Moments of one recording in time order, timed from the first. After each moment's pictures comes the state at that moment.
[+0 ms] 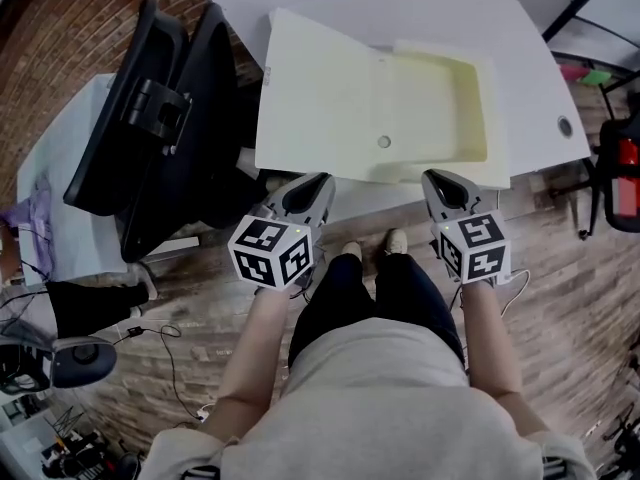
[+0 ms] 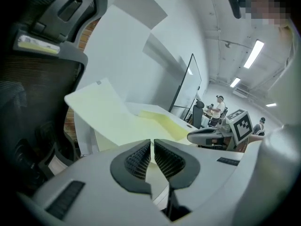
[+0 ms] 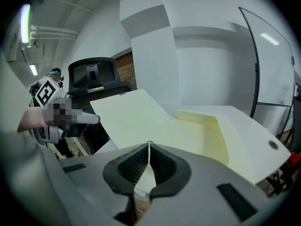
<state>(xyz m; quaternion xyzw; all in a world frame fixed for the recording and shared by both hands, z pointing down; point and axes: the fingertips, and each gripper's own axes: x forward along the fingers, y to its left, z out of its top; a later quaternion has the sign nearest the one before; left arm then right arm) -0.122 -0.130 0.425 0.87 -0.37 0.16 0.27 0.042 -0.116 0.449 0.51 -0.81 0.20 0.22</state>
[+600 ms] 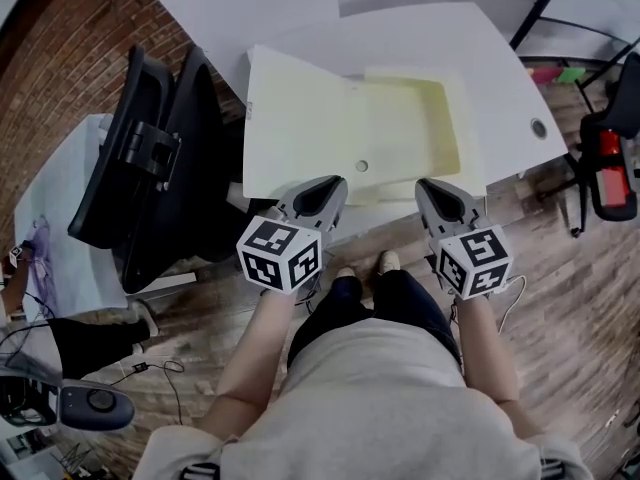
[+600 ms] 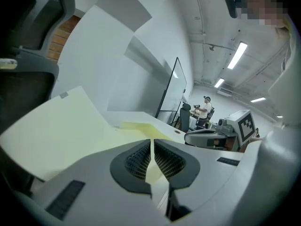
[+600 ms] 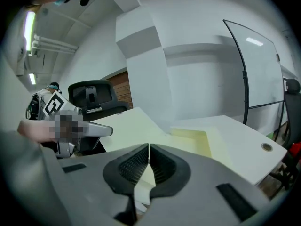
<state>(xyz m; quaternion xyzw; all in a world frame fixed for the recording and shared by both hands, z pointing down) -0.058 -0.144 0.386 0.92 -0.31 0.13 0.22 0.066 -0.113 0.395 0.55 -0.81 0.18 0.13</state>
